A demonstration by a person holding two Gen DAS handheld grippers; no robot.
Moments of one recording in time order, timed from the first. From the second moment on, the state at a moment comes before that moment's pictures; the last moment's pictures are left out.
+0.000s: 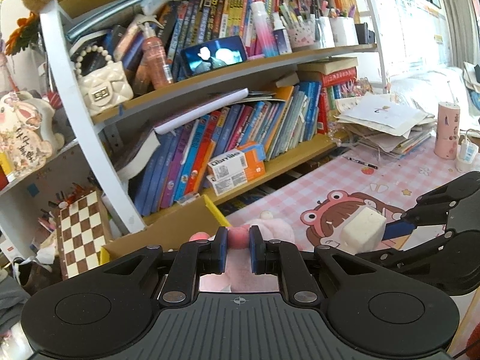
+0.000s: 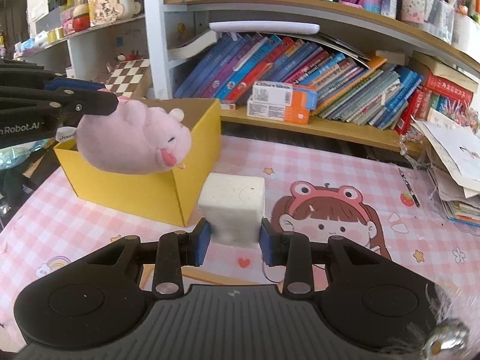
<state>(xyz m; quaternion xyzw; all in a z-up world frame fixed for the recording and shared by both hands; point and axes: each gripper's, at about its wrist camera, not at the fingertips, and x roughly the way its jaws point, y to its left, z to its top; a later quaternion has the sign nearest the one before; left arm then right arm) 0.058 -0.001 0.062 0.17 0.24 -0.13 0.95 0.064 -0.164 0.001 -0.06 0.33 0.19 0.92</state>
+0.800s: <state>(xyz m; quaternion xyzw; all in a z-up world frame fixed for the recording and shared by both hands) 0.071 0.083 0.070 0.11 0.22 -0.08 0.97 0.093 -0.090 0.026 -0.09 0.32 0.23 0.91</state>
